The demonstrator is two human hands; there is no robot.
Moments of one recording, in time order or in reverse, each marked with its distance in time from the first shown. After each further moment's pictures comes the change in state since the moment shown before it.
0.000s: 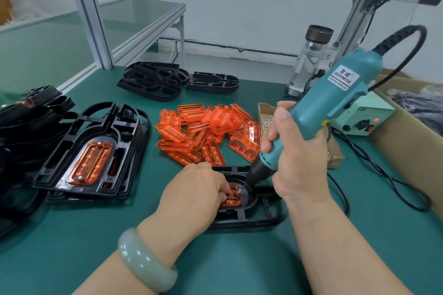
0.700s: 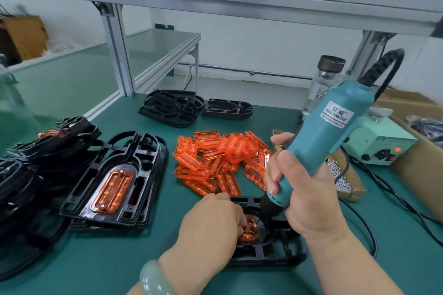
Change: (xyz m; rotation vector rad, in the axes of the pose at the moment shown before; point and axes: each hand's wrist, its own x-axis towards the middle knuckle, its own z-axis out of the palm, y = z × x) left_hand -0.001 0.005 -0.004 0.071 -0.060 0.004; right_hand 0.001 0.003 0.002 0.056 -0.299 0.047
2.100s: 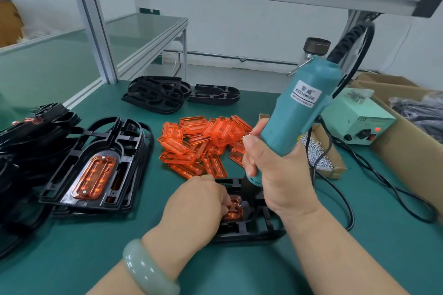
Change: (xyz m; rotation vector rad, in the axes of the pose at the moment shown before) left_hand 0.005 -0.002 0.001 -0.013 0.028 0.025; right_hand 0.001 0.005 0.006 -0.067 0.045 -0.003
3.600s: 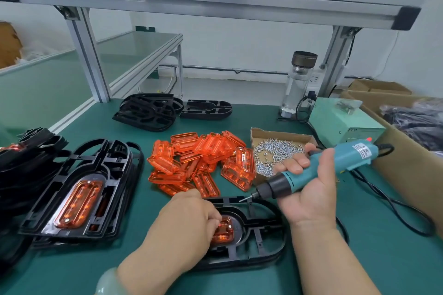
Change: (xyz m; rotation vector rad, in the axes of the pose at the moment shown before) left_hand 0.001 -0.003 -0.003 -0.025 0.032 0.011; right_hand 0.010 0.013 -0.061 0.741 0.491 0.105
